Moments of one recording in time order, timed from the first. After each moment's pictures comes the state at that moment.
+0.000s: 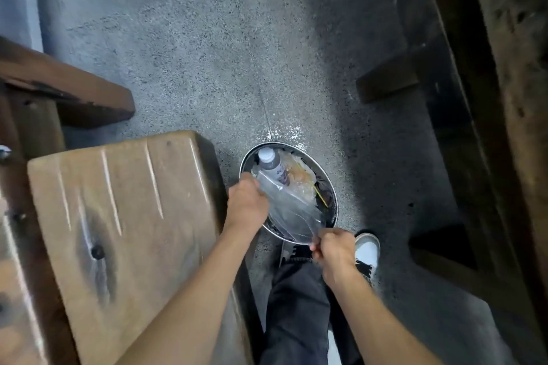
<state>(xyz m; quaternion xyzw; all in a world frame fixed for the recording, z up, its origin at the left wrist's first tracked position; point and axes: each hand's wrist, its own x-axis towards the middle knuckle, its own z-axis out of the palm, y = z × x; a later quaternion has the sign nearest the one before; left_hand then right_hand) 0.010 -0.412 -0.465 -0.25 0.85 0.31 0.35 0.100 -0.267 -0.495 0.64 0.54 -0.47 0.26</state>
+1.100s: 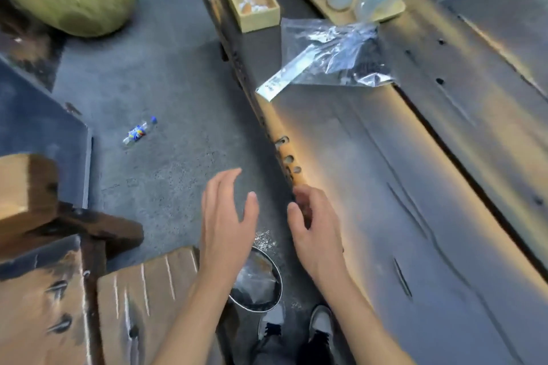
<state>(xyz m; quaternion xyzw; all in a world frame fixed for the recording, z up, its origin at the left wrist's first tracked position) -0.049 -0.324 -0.039 0.02 0.90 0.43 -0.04 -0.007 -0.184 -0.044 0.18 0.84 -0.50 -0.06</state>
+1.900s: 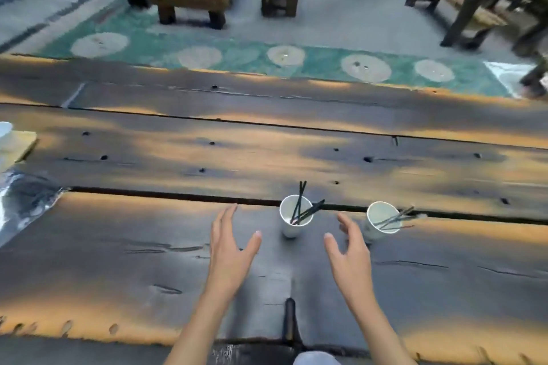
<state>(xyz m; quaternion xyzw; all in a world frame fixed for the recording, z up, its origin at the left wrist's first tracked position) 0.227 -0.020 0.085 0.45 0.72 0.42 0.30 0.444 0.019 0.087 0.65 0.56 -0.36 -0.37</state>
